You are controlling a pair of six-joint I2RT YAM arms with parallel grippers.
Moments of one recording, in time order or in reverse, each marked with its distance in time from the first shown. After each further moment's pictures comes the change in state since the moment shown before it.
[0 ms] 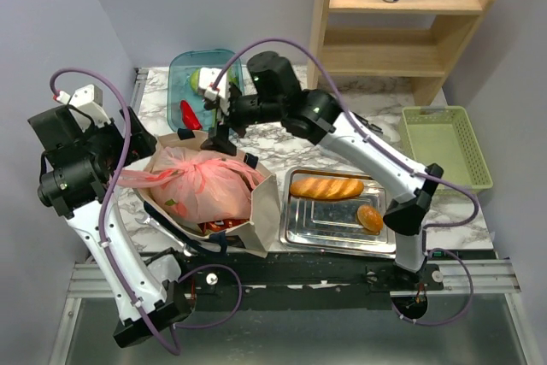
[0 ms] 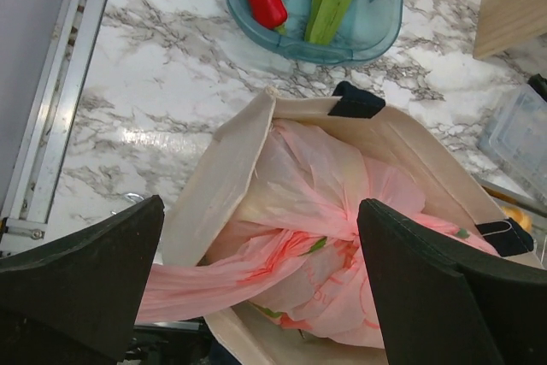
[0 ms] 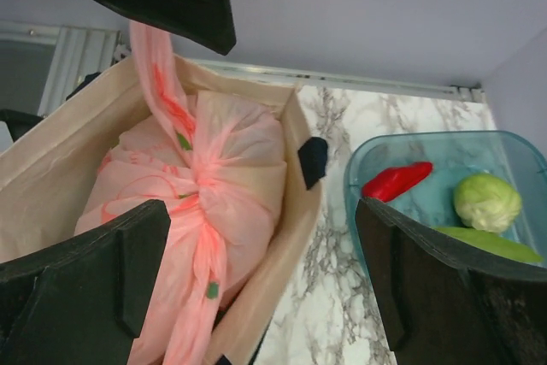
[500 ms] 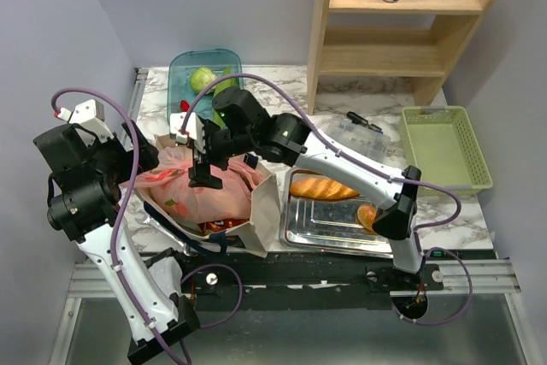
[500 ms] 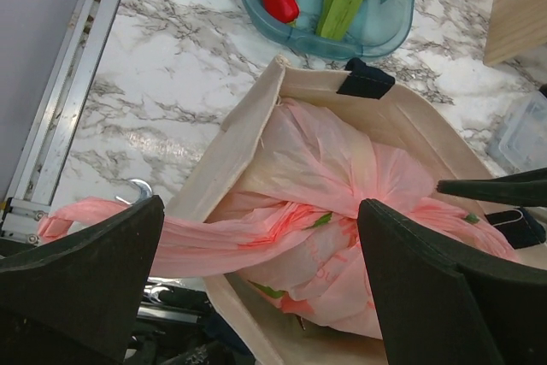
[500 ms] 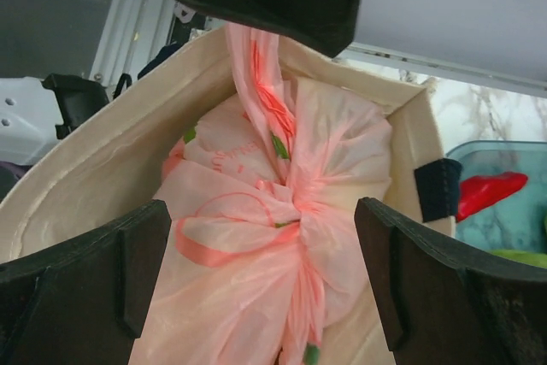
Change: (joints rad) left arm 0.019 -0.126 -0.109 0.003 -0.024 -0.021; right arm 0.147 0.090 -0.021 -0.054 0.026 -0.040
